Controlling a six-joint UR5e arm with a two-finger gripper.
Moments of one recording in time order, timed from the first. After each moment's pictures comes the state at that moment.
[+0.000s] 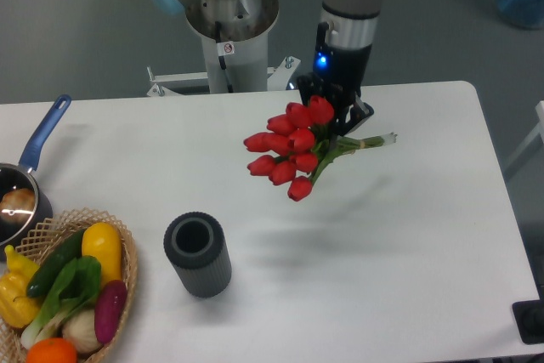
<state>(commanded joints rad) 2.65 -1.65 -1.80 -1.05 1.39 1.59</state>
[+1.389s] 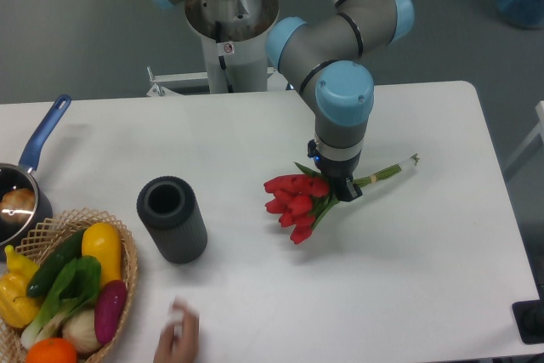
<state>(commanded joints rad) 2.55 -1.91 -1.76 -1.00 1.68 1.65</state>
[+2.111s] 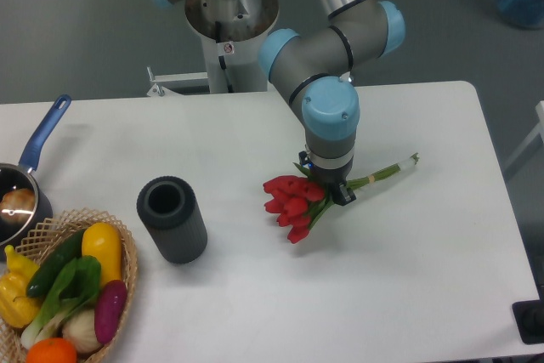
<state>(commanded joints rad) 2.51 -1.93 -1.77 -1.00 1.68 1.63</state>
